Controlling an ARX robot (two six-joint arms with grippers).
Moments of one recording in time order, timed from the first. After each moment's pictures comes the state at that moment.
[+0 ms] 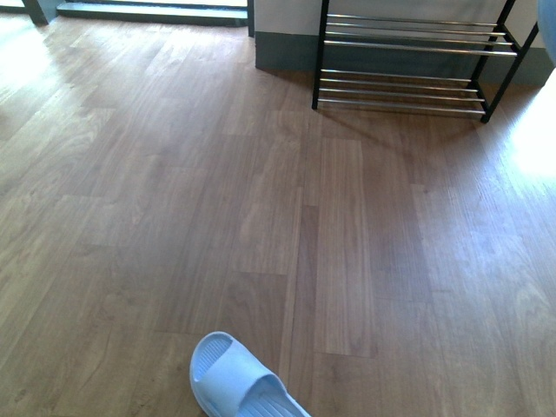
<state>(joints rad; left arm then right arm) 0.00 0.02 0.01 0.00 0.00 -0.01 -0.35 0.70 0.26 0.27 -0.36 -0.51</state>
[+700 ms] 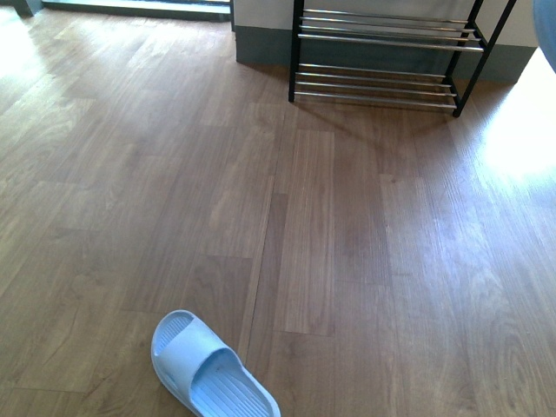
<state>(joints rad) 0.00 0.02 0.01 0.00 0.00 -0.01 -0.36 0.70 0.26 0.27 -0.36 -0.51</state>
